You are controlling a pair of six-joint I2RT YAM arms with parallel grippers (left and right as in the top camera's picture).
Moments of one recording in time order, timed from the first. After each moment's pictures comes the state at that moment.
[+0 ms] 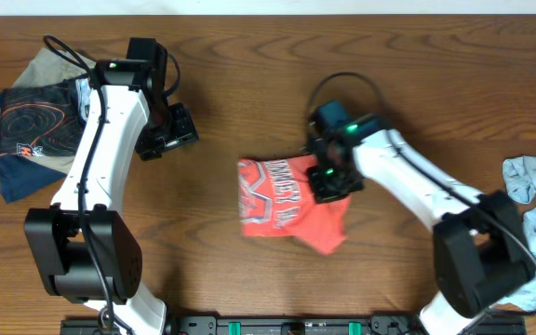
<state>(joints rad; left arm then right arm) -0.05 1.81 1.58 -1.28 0.07 -0.43 0.49 1.81 1.26 -1.01 -0.28 0.22</state>
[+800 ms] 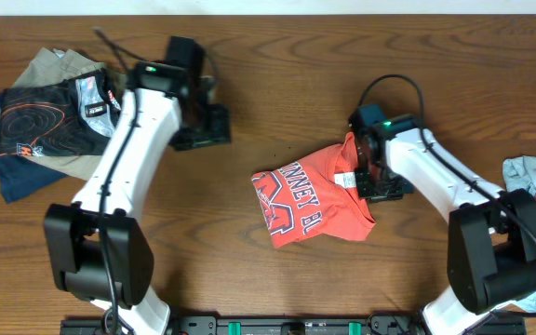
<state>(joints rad) -0.22 1.81 1.56 -1.16 0.18 -0.29 0.32 1.79 1.16 -1.07 0.14 0.28</state>
